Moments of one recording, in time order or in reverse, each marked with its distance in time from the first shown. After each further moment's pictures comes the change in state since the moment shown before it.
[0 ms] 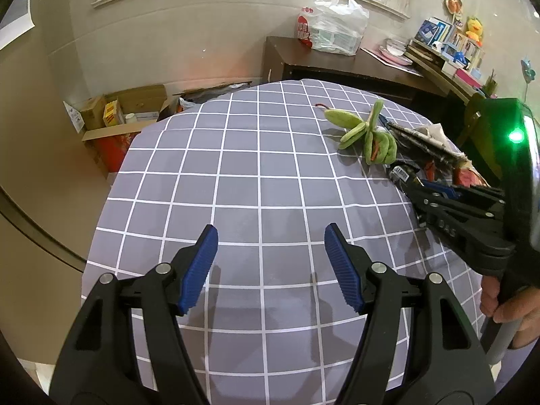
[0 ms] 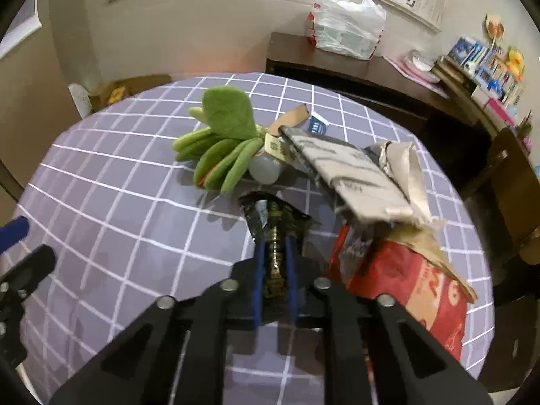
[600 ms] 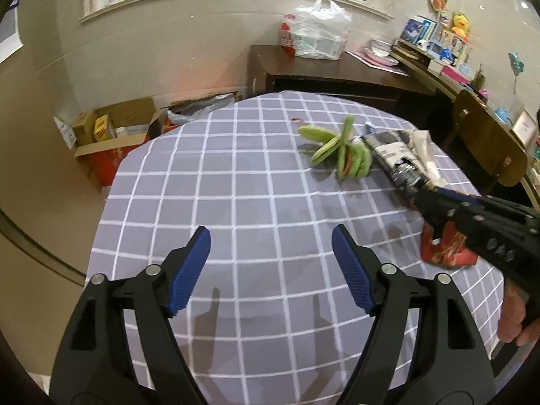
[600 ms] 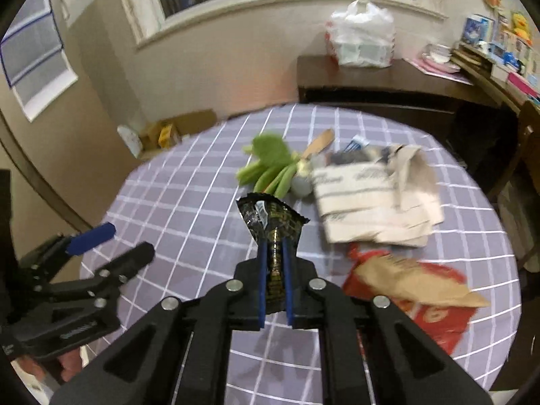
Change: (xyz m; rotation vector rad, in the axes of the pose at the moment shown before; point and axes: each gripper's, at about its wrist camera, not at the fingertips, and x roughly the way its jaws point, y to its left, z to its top) left arm -0.013 -0.025 0.019 0.056 -0.023 -0.038; right arm -0.070 -0.025 -0.004 0.109 -0.109 0.232
